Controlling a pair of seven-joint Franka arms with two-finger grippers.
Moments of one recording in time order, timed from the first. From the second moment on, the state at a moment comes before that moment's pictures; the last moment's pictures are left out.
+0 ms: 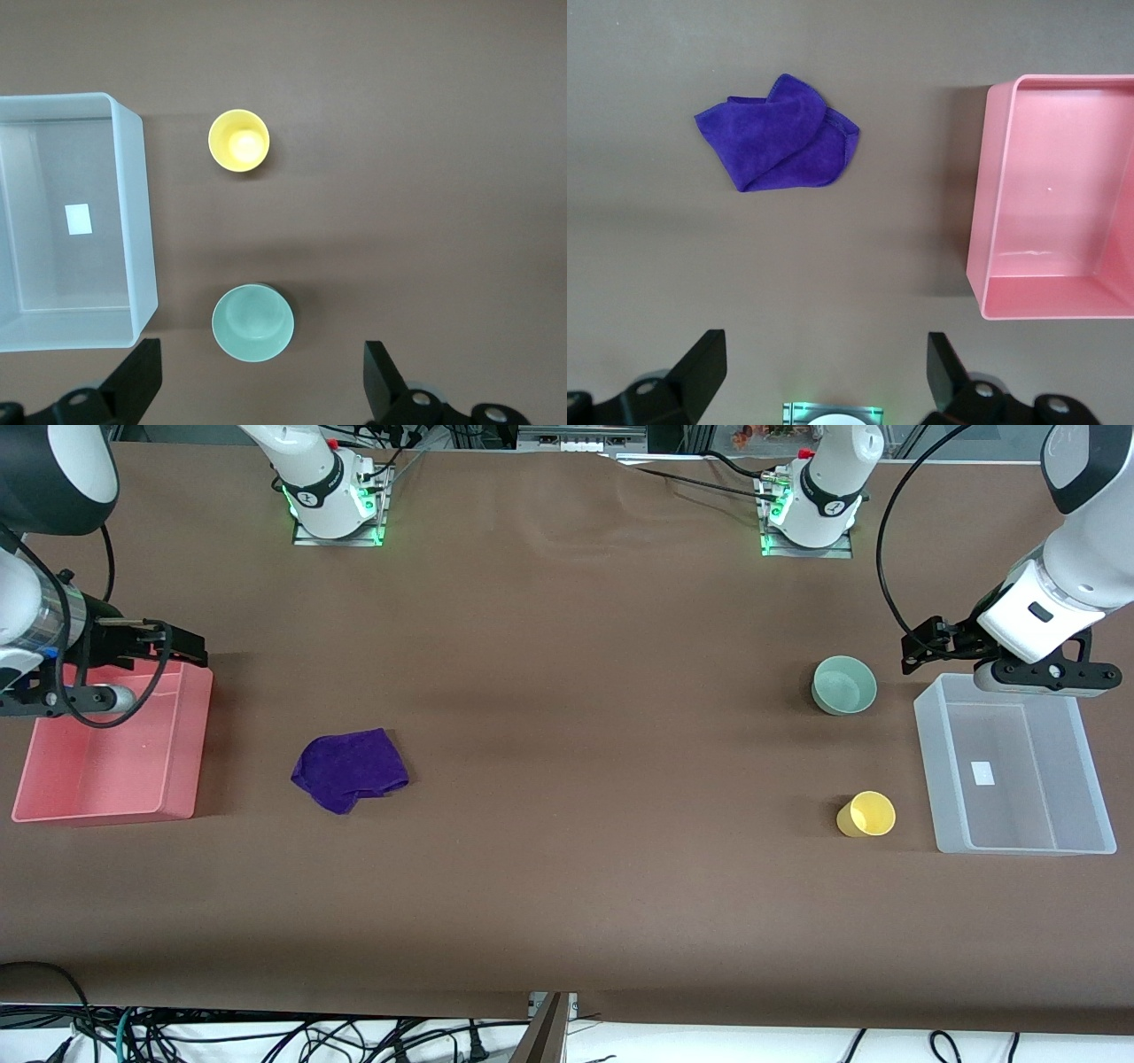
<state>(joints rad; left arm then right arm) 0.00 -0.02 -0.07 -1.80 -0.01 1.73 0.00 -0.08 0.16 0.15 -1.53 -0.04 1.49 0.00</state>
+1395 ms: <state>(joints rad) 0.10 0.27 -0.06 -2.33 0.03 2.34 0.74 -0.04 0.43 0.29 -2.01 -0.07 2.44 0.23</state>
